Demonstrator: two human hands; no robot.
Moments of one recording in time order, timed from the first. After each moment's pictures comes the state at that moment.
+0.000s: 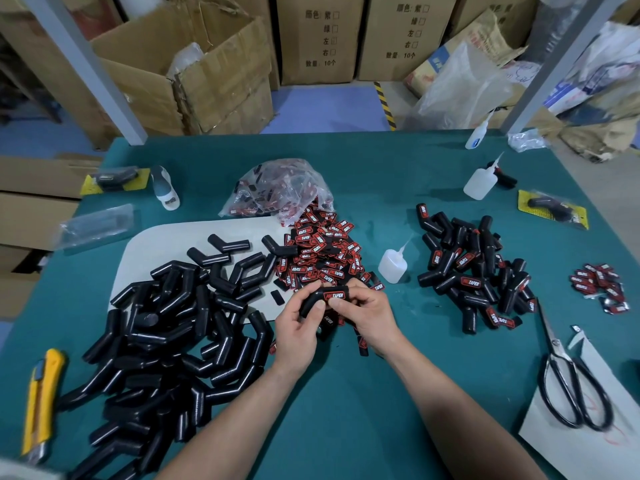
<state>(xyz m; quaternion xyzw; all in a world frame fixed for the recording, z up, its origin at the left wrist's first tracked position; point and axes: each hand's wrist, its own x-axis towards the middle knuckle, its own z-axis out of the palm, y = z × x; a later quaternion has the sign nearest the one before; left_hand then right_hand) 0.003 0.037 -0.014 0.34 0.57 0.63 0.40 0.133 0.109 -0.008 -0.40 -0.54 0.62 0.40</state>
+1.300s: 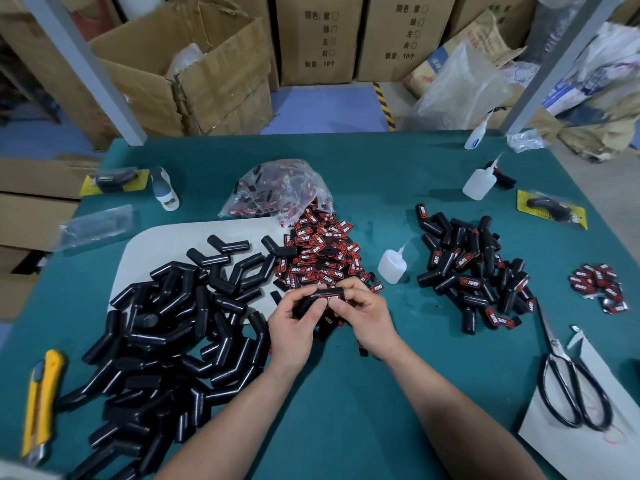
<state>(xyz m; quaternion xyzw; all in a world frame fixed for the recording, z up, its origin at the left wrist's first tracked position) -0.002 0.042 -0.014 0.31 0.55 0.67 0.39 0.131 0.106 -0.014 -0.36 -0.57 0.61 0.41</state>
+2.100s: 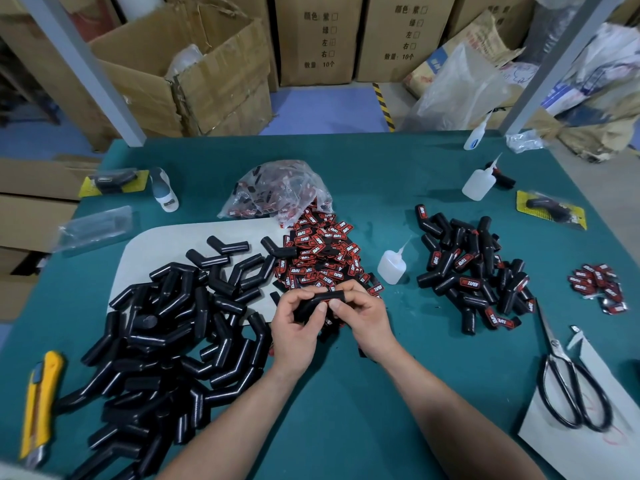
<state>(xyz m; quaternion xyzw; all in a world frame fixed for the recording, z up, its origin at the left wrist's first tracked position) 0.004 0.041 -0.015 0.36 0.53 0.68 0.35 0.128 0.101 -0.013 -0.37 -0.54 0.62 0.42</state>
